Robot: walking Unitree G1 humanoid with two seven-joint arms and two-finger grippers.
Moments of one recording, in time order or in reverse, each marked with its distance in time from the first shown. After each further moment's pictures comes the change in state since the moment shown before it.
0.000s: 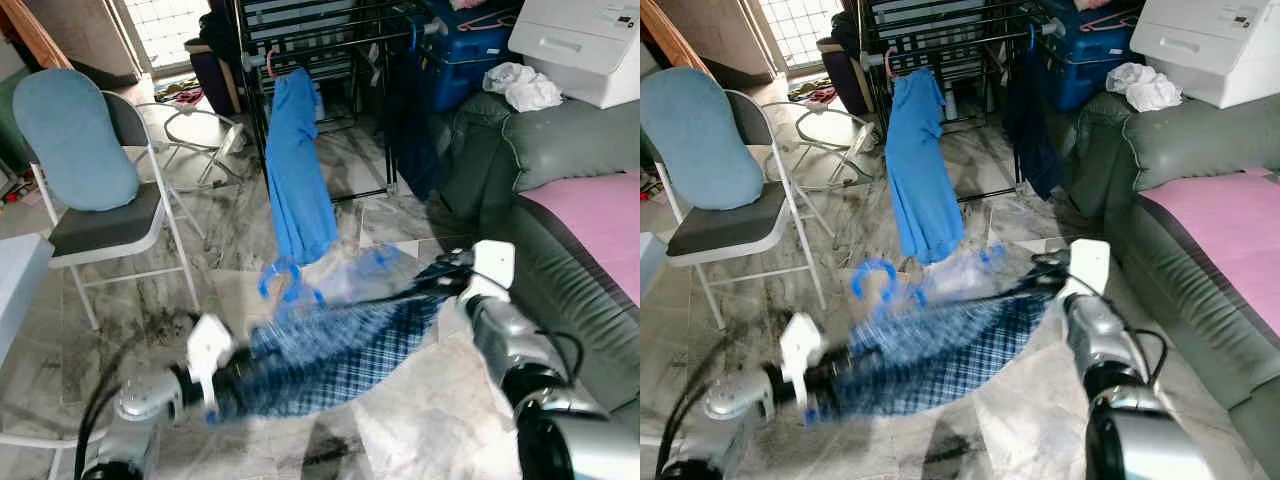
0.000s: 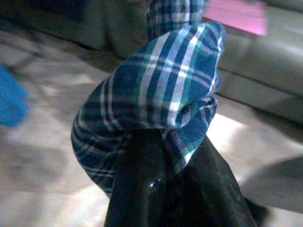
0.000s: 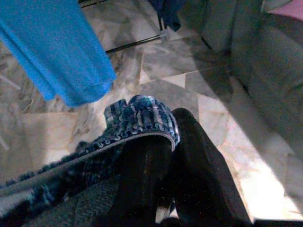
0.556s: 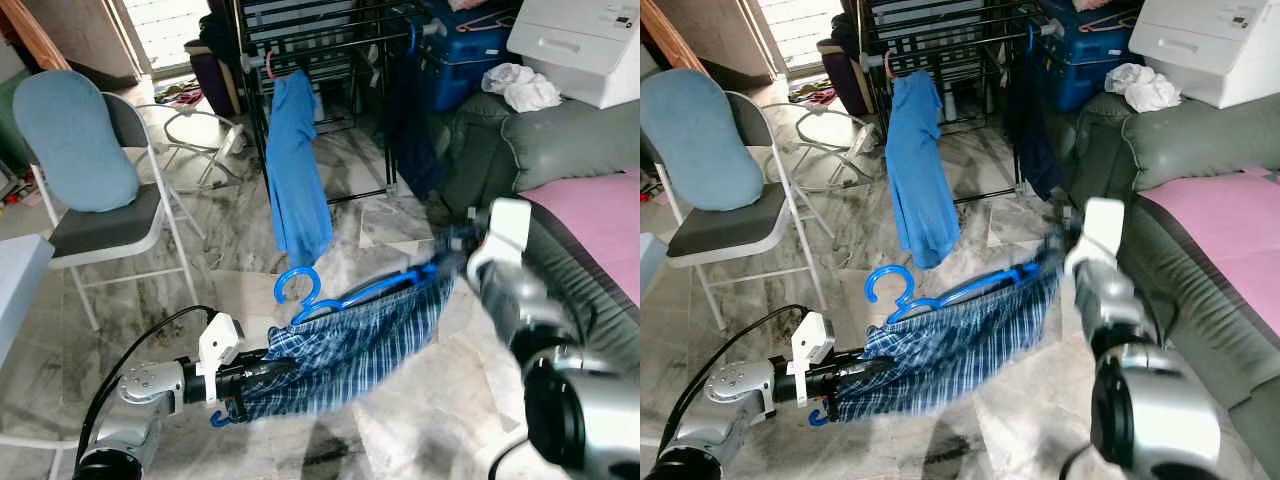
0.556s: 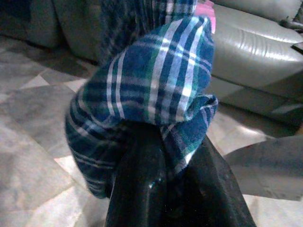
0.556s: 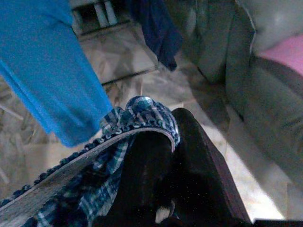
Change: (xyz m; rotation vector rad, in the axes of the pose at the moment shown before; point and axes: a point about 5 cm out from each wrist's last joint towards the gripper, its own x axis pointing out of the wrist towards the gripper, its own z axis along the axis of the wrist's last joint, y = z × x) left arm 0.005 0.000 0.017 -0.002 0.027 -0.155; right arm 0.010 0.002 0.057 0.015 -0.104 -0.002
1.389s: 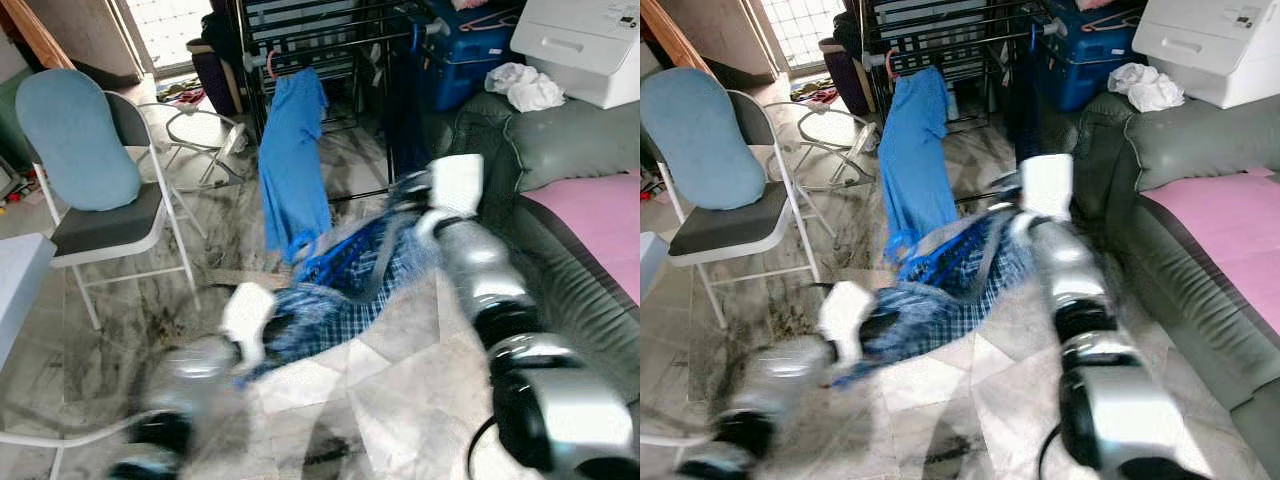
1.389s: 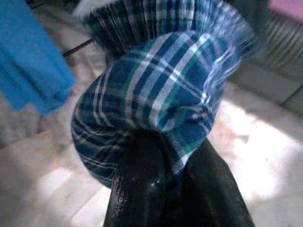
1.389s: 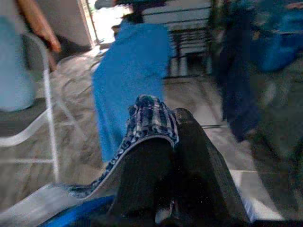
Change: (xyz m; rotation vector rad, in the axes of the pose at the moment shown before) left arm 0.067 0.024 0.012 -0.022 0.019 0.483; right arm -0.007 0.089 0.029 -0.113 -0.196 0.361
